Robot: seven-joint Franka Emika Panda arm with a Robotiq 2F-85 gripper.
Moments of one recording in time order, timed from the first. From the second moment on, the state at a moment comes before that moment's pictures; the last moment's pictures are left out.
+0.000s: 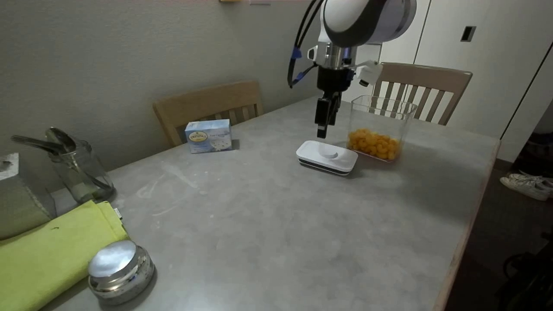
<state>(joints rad) -0.12 0.59 0.04 -1.77 0.01 2.39 -0.45</state>
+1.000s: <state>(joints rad) -0.18 0.31 0.03 -1.76 0.14 2.14 -0.49</state>
